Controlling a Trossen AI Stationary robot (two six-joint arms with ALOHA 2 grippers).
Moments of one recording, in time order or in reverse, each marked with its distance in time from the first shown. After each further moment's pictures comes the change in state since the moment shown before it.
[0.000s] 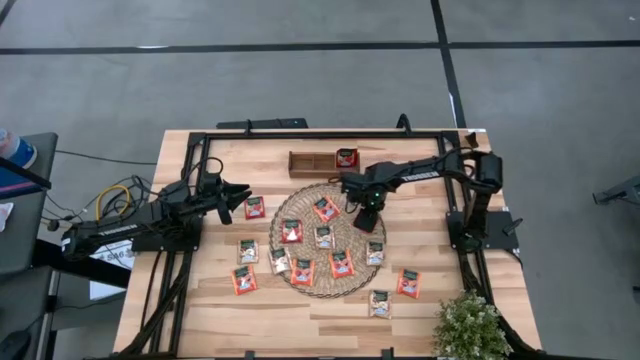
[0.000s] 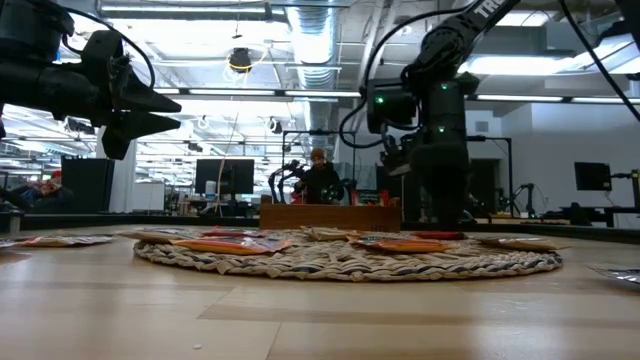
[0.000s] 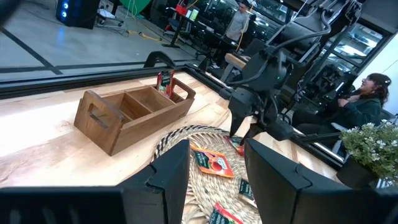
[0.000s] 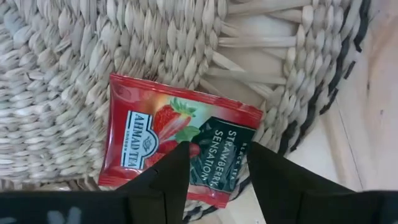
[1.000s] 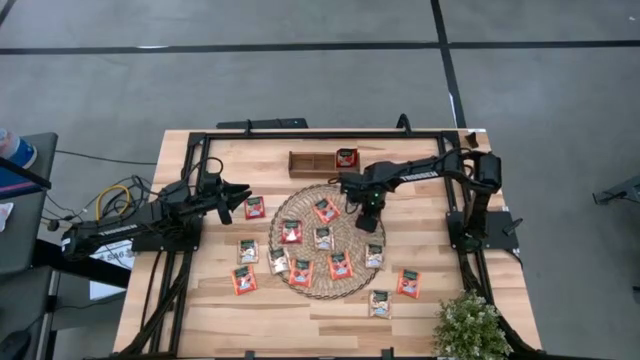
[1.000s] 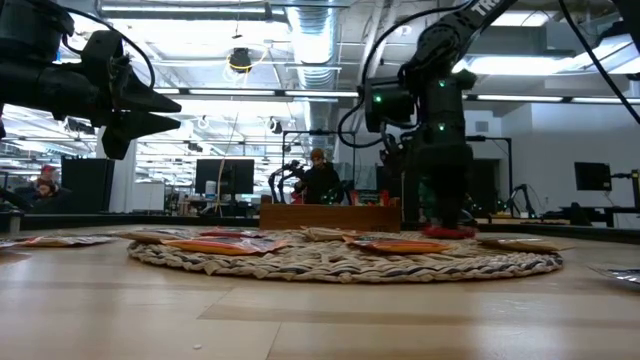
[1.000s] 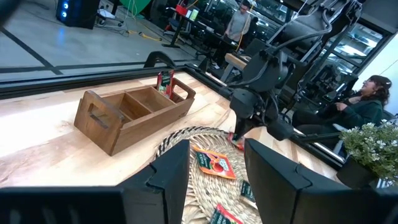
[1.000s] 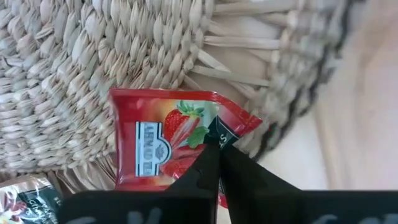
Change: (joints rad) left arm 0.000 0.000 0.000 0.000 0.000 0.000; right arm 0.005 0.007 0.041 -0.065 0.041 -0.054
